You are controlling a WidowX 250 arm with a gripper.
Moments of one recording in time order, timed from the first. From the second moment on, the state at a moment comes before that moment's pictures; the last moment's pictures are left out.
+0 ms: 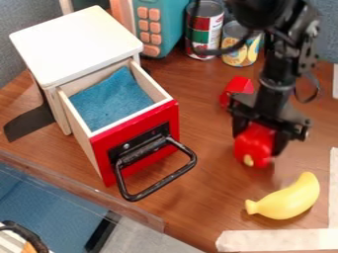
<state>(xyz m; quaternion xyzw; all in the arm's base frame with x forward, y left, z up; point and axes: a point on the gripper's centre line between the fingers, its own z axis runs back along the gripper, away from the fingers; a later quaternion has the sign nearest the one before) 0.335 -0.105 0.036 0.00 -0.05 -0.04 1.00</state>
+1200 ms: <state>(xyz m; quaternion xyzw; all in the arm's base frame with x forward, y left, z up) 0.293 -0.001 0.125 -0.07 -0.15 0.05 0.99</state>
